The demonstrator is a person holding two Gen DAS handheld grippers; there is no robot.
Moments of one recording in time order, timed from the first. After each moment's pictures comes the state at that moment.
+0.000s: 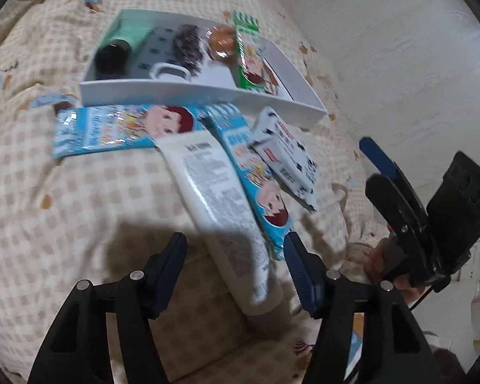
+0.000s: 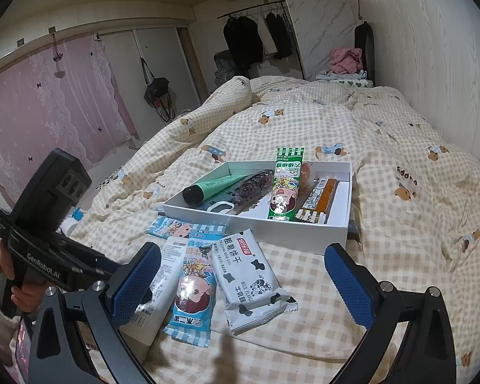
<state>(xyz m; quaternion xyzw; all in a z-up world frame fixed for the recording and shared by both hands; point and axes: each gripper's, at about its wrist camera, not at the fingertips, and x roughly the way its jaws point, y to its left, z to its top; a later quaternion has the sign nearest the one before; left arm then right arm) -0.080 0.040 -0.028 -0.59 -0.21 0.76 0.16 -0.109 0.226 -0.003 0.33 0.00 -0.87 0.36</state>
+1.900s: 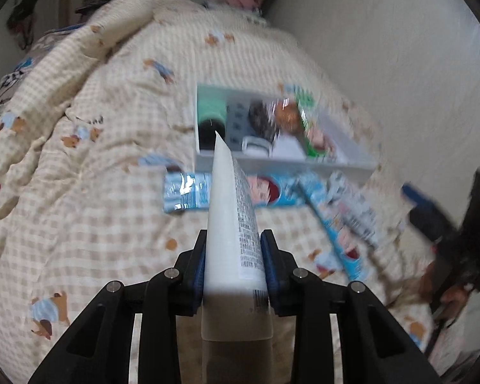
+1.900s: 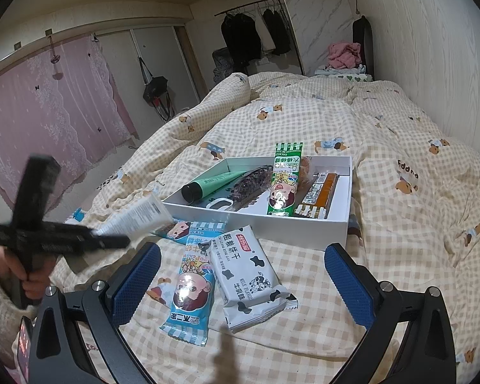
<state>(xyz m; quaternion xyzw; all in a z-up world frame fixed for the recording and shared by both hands) -0.046 -0.022 0.004 -0.47 -0.16 0.87 0.04 -0.110 0.225 -0.006 0.34 0.00 -0.87 0.36</state>
